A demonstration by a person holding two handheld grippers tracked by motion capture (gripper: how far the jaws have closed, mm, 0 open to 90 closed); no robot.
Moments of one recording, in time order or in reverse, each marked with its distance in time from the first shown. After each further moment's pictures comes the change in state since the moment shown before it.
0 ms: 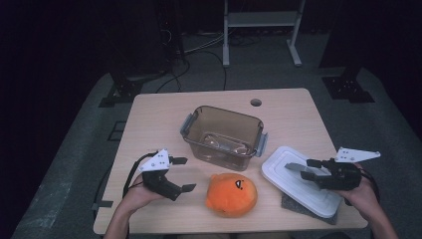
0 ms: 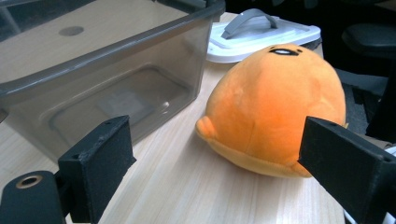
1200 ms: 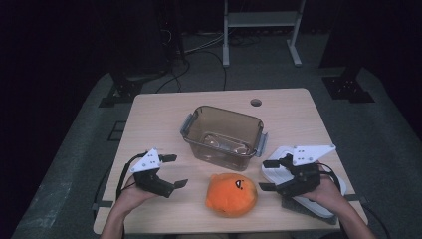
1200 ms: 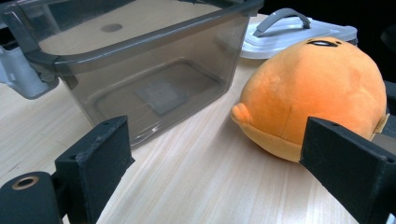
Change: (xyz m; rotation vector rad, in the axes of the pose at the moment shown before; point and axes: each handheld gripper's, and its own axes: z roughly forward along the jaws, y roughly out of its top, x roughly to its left) left arm 0.009 -0.015 -0.015 -0.023 0.109 -0.023; right arm 0.095 0.076 0.057 -0.003 0.299 -0.191
